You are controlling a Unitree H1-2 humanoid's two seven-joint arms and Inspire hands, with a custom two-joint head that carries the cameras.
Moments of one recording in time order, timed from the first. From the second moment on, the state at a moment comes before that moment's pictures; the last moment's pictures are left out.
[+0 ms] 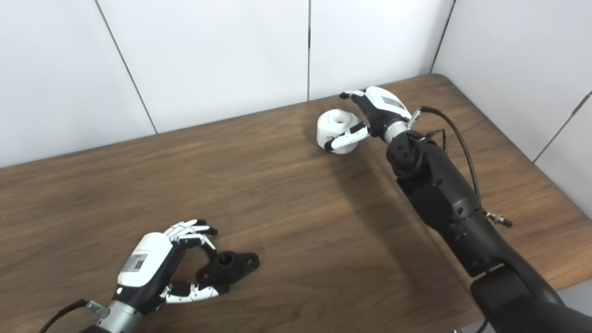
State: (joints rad) left arm -0.08 0.30 -0.46 -0.08 0.75 -0.13 -0.08; right arm -0.44 -0.55 0.14 0.07 -0.60 0.47 0.22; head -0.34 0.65
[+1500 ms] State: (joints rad) left arm -0.08 0.30 -0.46 -0.09 0.75 -0.13 -0.08; right arm -0.41 -0.53 0.14 0.08 -0.61 0.46 0.16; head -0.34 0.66
